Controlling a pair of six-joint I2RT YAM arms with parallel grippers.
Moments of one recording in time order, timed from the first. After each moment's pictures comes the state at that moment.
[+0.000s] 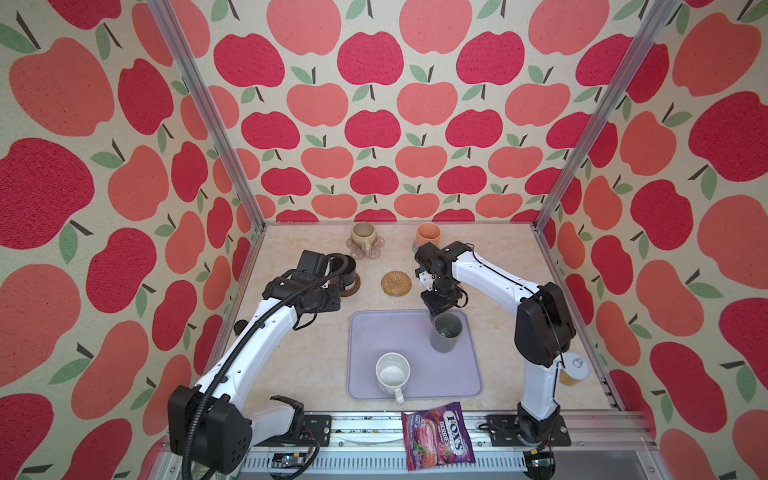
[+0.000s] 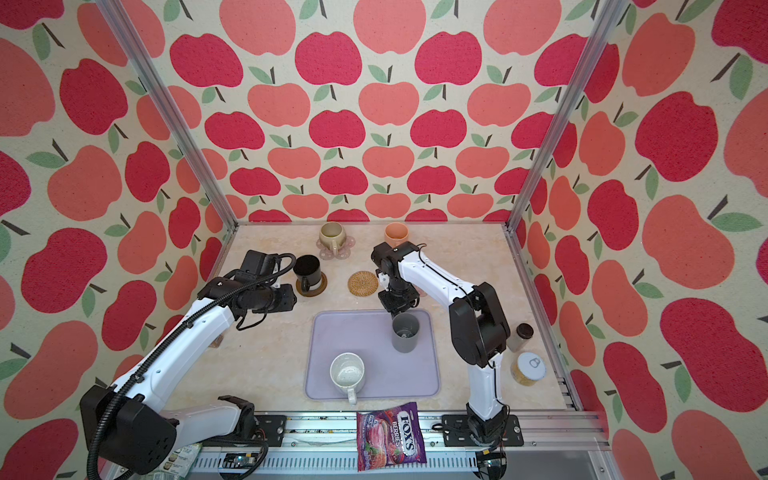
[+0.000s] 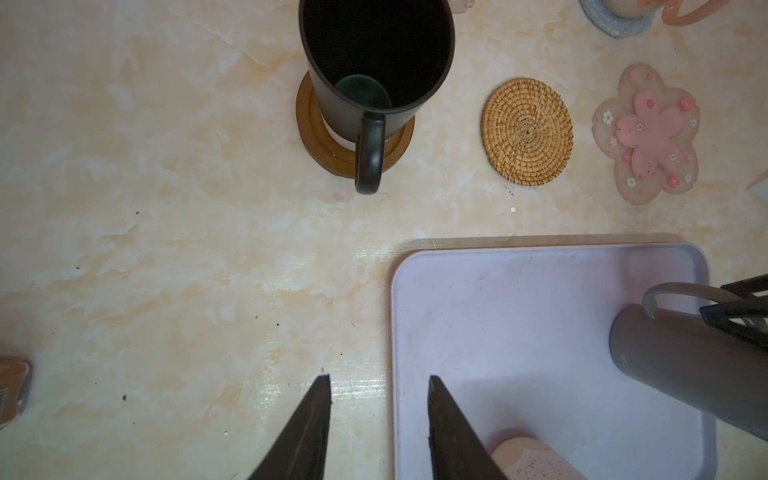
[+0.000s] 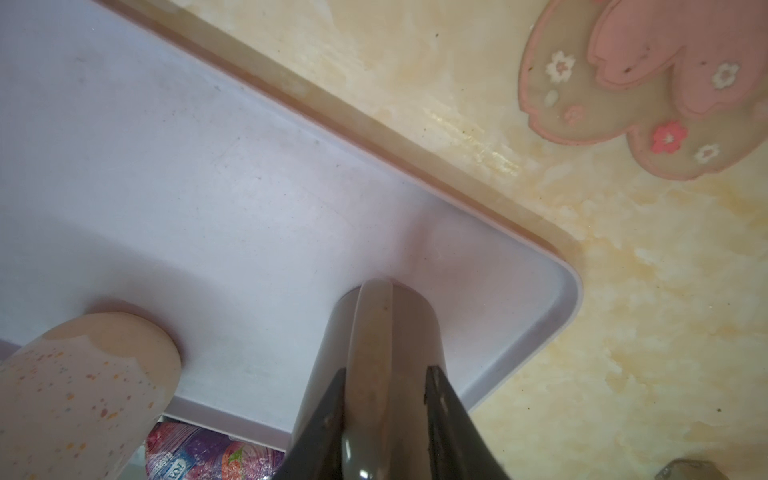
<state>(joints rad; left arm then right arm) -0.31 1.23 1.09 -0.90 0.03 -0.32 0.69 1.93 1.63 -1.27 -0.05 0.10</state>
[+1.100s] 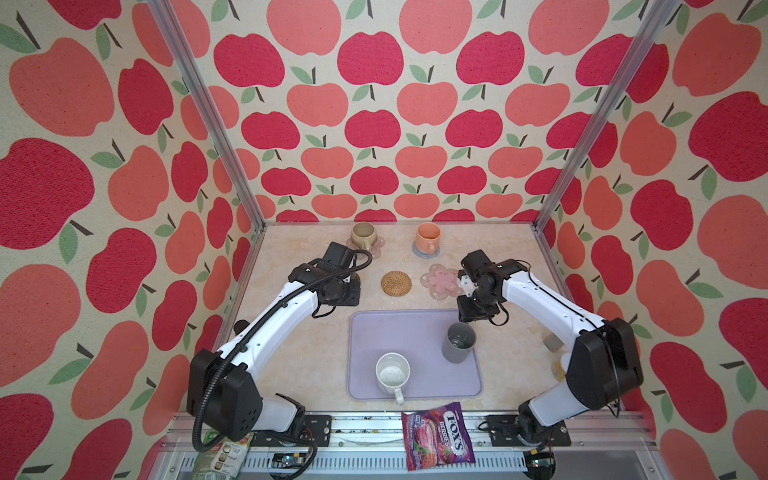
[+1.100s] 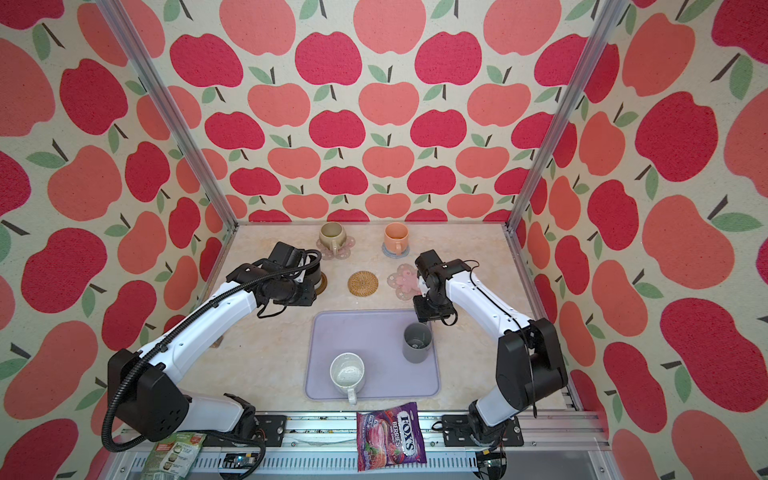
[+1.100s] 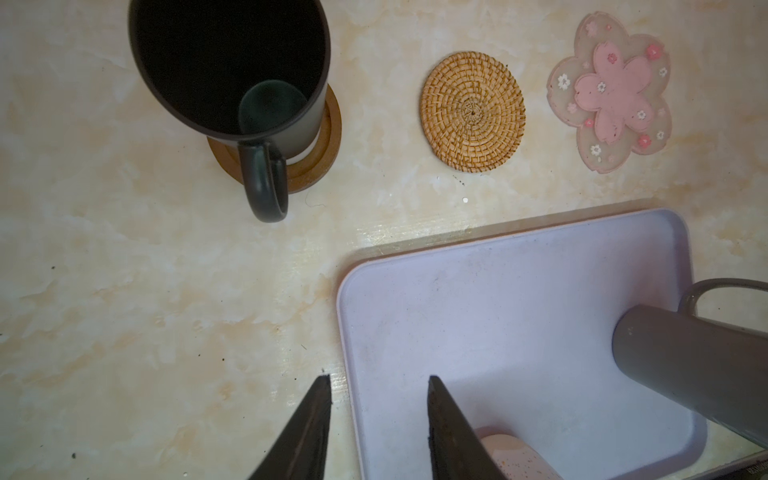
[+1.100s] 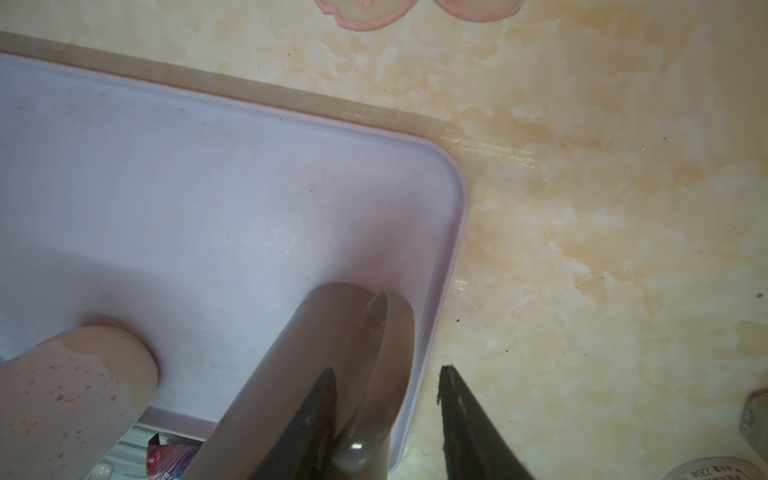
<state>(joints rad) -0.46 1.41 1.23 -0.90 0.02 -0.32 0.50 1.55 1.19 -1.07 -0.08 0.20</state>
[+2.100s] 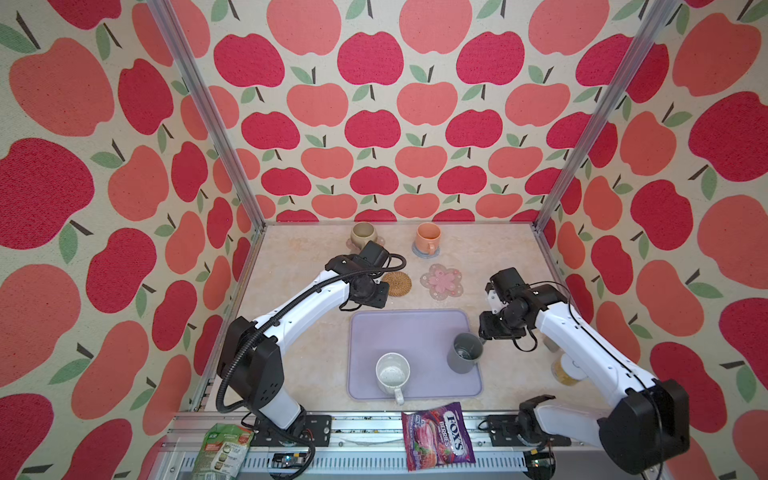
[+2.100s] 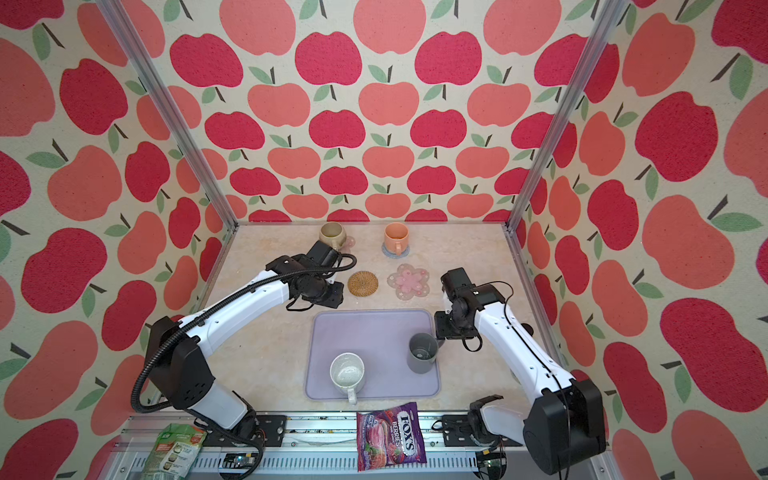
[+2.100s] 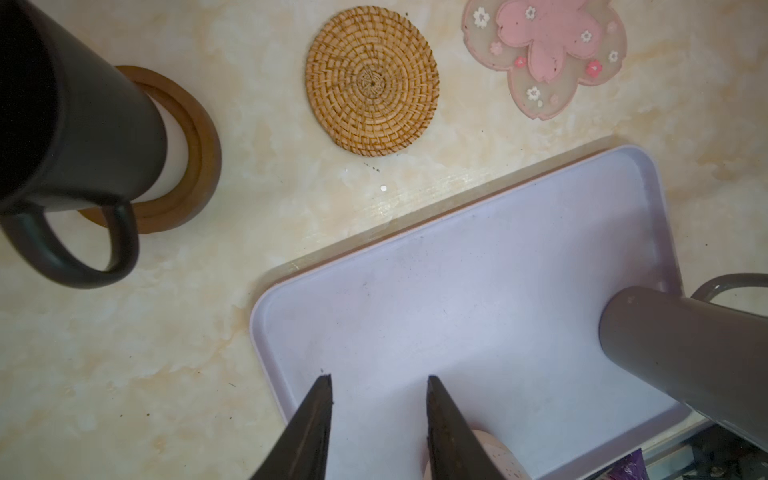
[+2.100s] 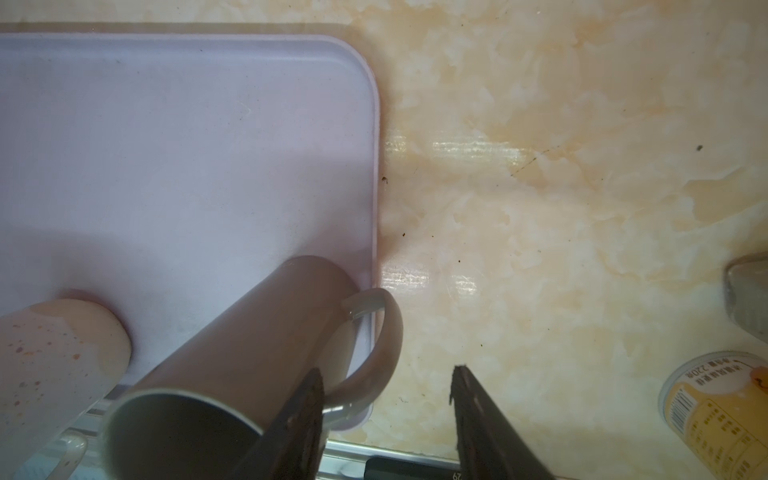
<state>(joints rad) -0.66 1.62 1.39 -0.93 0.03 -0.30 0.40 1.19 0.96 -1.12 -0.07 0.25</state>
